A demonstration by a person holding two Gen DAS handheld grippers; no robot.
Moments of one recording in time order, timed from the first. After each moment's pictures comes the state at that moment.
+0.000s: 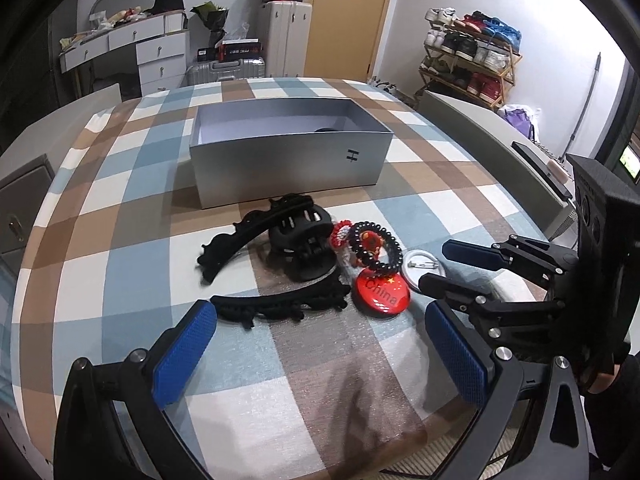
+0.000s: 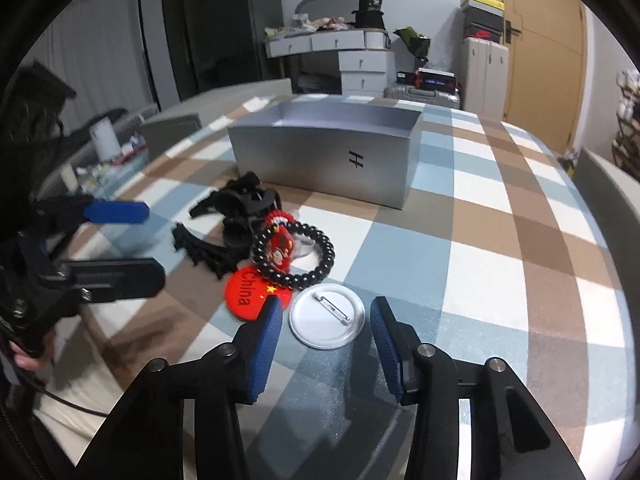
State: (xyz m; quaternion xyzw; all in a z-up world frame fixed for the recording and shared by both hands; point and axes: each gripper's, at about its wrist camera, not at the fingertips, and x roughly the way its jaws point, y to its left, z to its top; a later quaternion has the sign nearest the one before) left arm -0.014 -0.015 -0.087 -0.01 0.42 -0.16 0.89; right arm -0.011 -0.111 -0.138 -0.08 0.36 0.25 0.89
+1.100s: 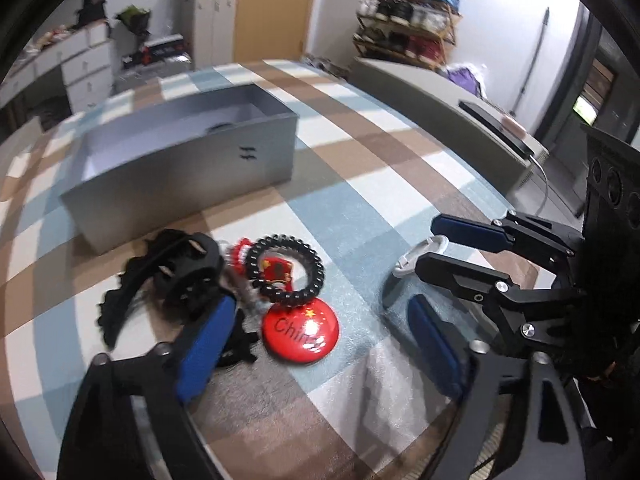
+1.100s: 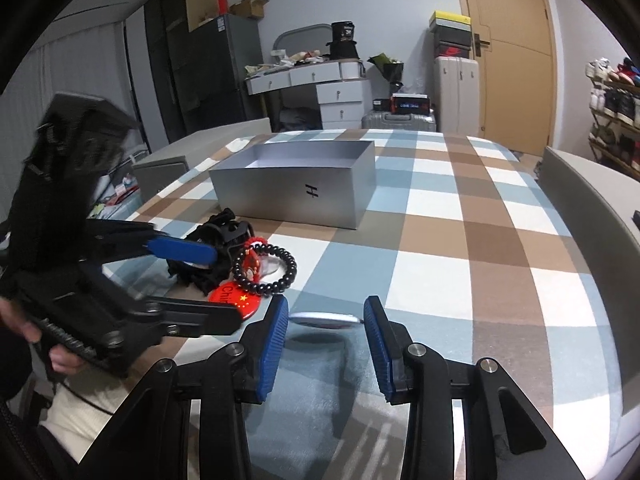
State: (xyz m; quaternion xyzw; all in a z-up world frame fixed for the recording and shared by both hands) left arm 0.014 -0.063 -0.097 0.03 0.44 -0.27 0.85; right arm -0.027 -0.157 -0.124 -0.02 0.31 0.24 0.92
